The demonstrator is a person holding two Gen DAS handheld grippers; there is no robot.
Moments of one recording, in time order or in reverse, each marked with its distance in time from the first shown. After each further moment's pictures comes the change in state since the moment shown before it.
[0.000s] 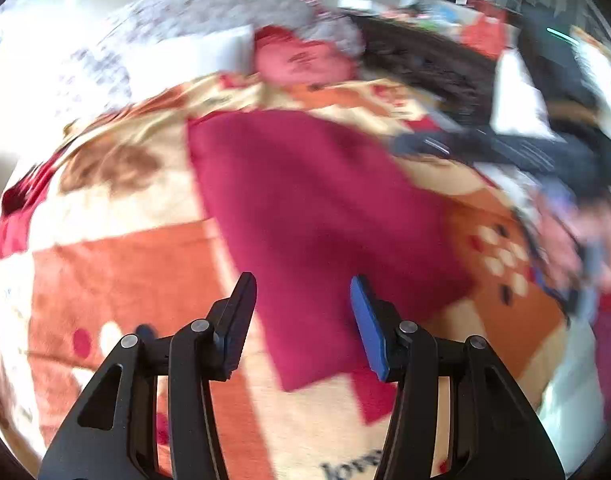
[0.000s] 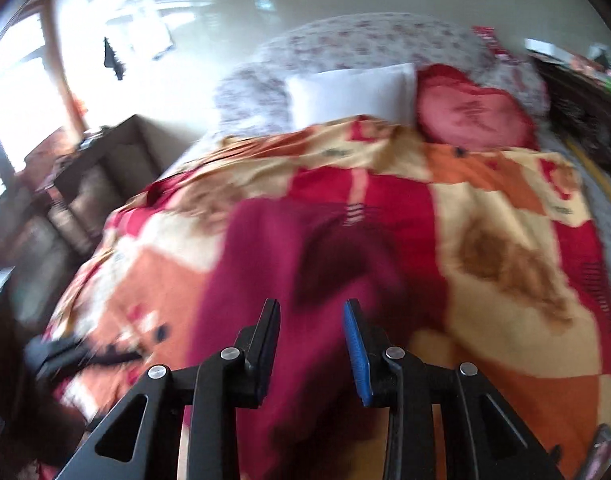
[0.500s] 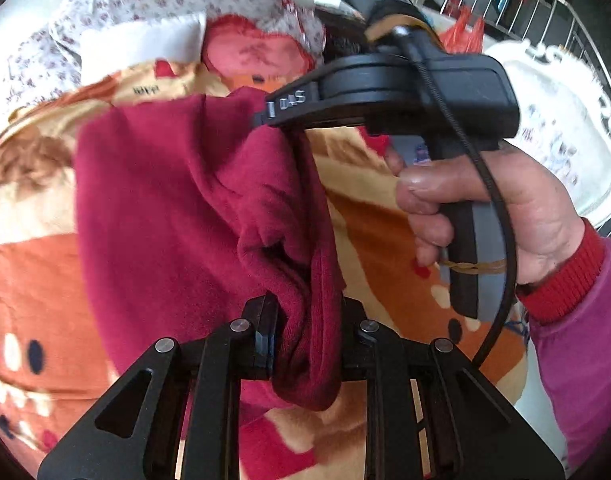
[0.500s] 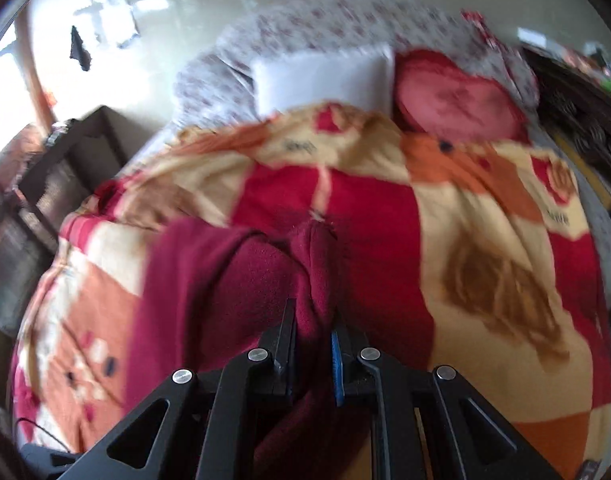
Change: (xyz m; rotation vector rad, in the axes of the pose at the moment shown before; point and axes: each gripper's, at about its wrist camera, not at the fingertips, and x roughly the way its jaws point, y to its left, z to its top) left arm 0.051 -0.074 0.020 -0.019 0.017 -0.182; right arm 0.074 -0.050 0.041 0.060 0.079 -0.146
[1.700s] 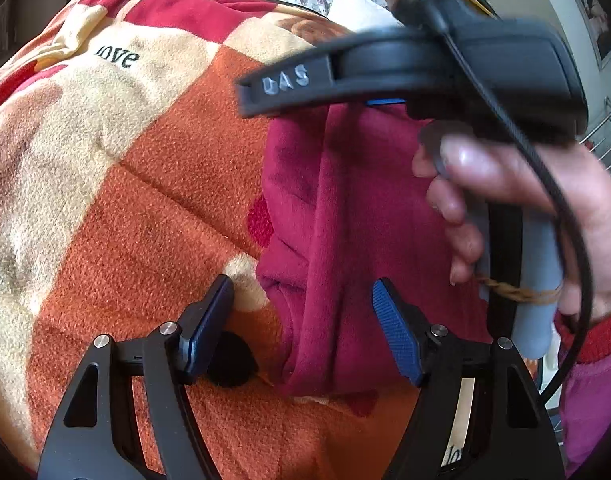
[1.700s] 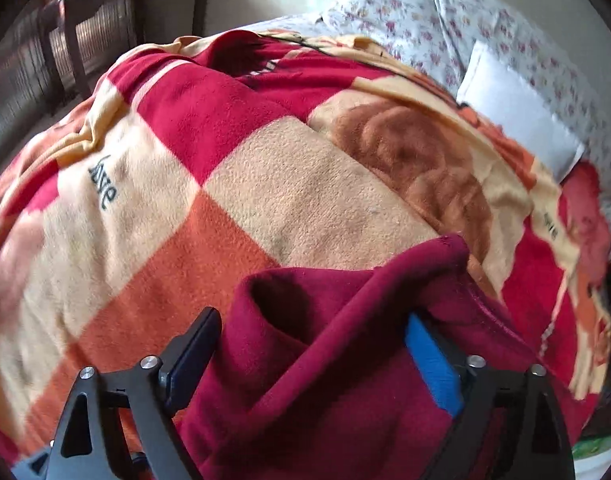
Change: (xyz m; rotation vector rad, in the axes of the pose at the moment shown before) left arm -0.095 0.266 -0.139 -0.583 -0.075 0.170; right arm 0.156 0.353 0.001 -0.552 0.186 -0.107
